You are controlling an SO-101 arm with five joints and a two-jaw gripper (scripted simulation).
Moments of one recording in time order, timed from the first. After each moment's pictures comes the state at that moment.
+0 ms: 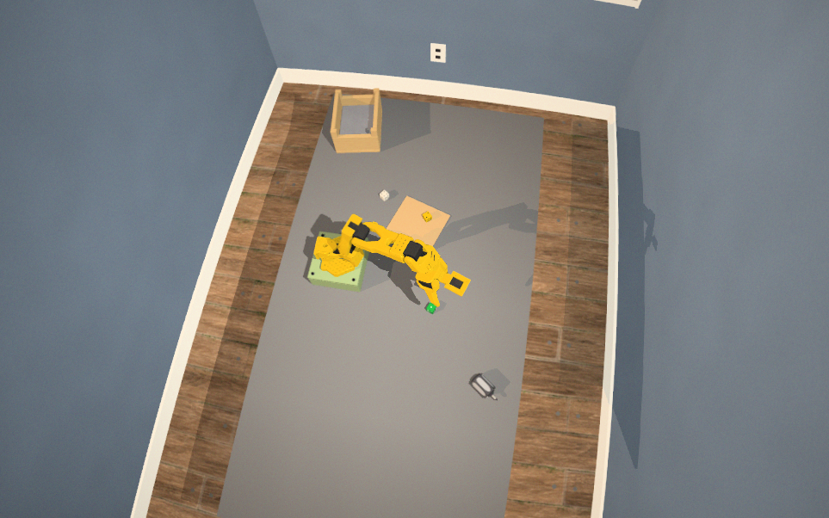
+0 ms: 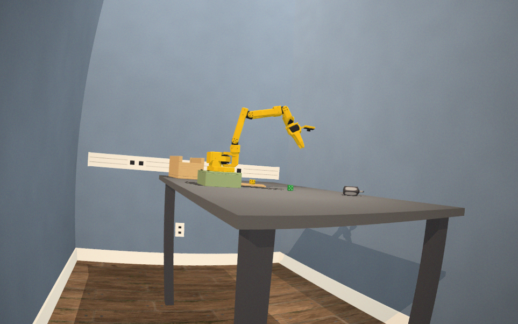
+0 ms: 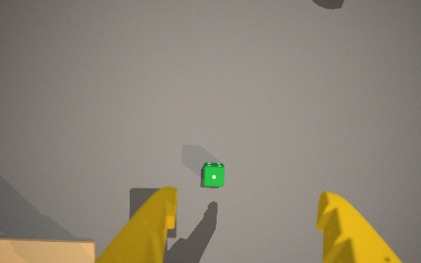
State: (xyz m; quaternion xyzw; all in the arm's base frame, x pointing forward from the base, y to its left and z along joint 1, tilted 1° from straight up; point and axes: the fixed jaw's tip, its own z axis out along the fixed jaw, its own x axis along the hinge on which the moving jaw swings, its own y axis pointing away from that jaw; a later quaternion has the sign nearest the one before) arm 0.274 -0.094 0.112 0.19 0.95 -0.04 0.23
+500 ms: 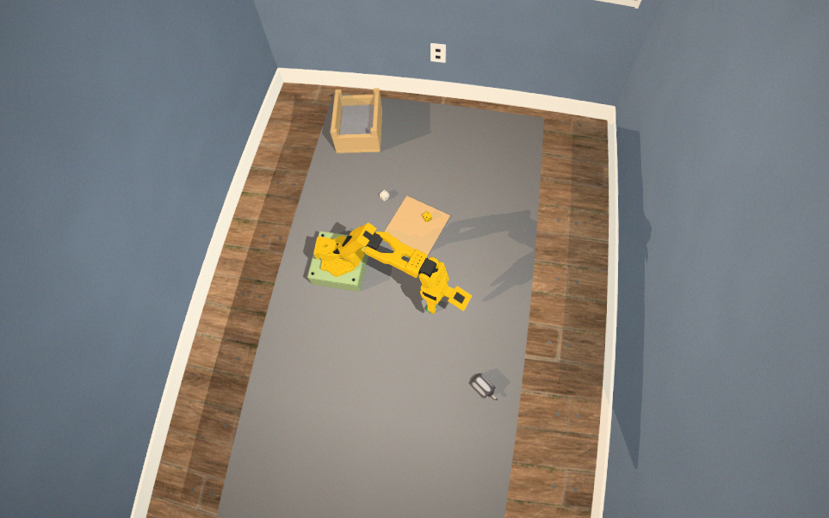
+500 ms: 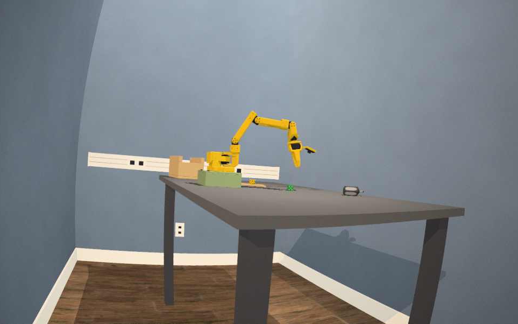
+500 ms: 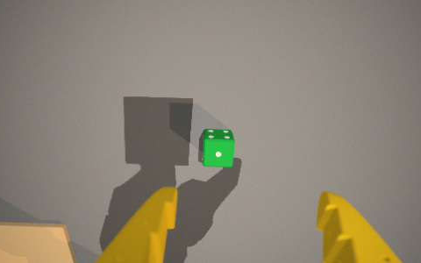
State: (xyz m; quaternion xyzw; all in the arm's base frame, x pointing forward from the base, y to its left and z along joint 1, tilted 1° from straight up) arm 0.261 -0.090 0.037 0.19 0.98 -0.02 0.09
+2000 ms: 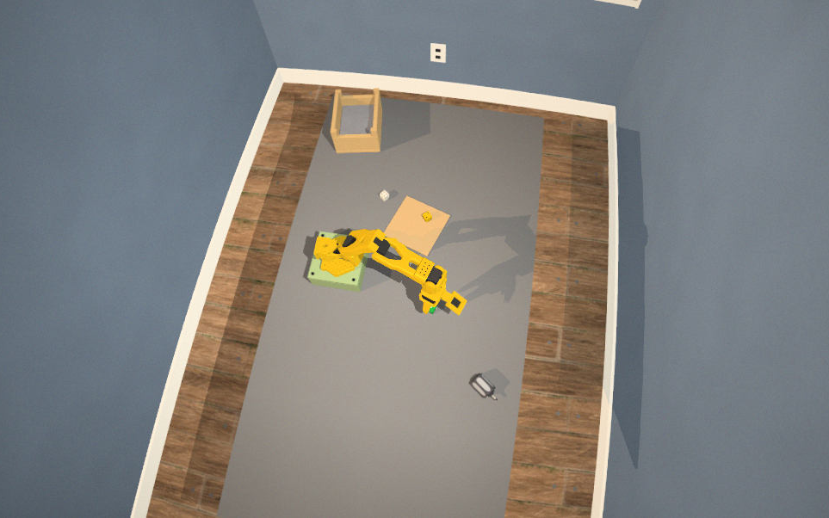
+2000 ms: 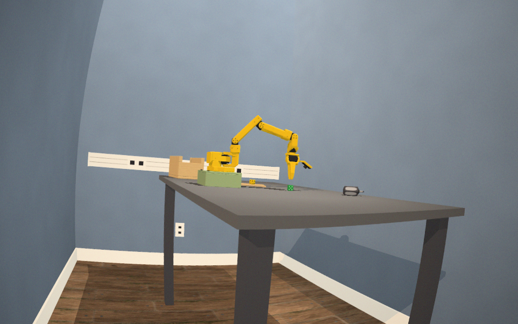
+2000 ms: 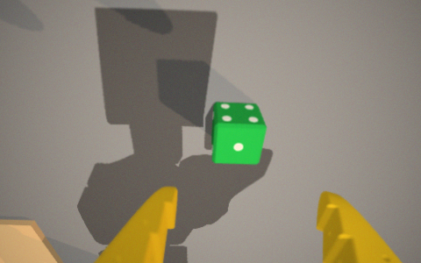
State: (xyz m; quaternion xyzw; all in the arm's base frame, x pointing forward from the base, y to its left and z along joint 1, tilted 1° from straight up) arm 0.241 -0.077 -0.012 0.20 0.98 0.00 -0.02
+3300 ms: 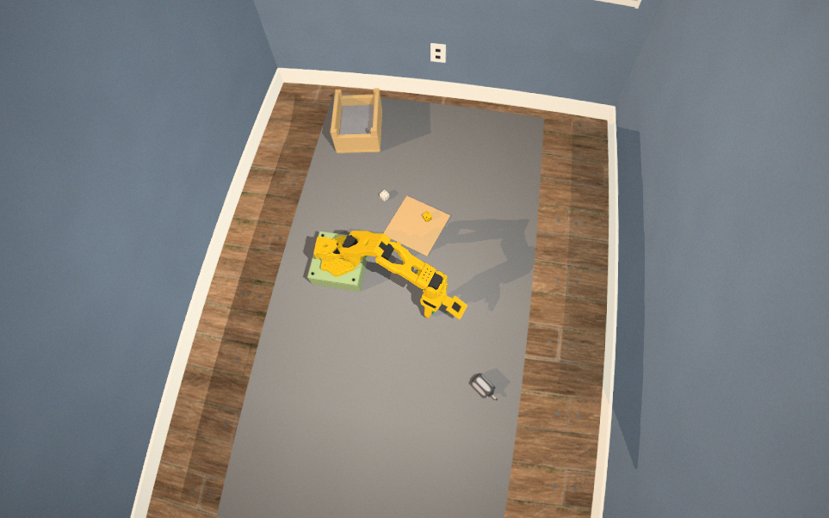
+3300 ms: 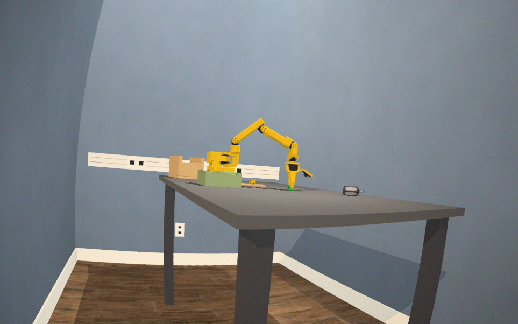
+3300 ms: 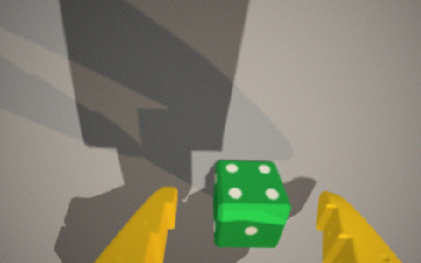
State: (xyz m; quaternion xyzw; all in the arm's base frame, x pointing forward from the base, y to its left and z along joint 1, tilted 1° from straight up) arm 0.245 -0.078 -0.045 0.20 0.98 0.00 -0.01
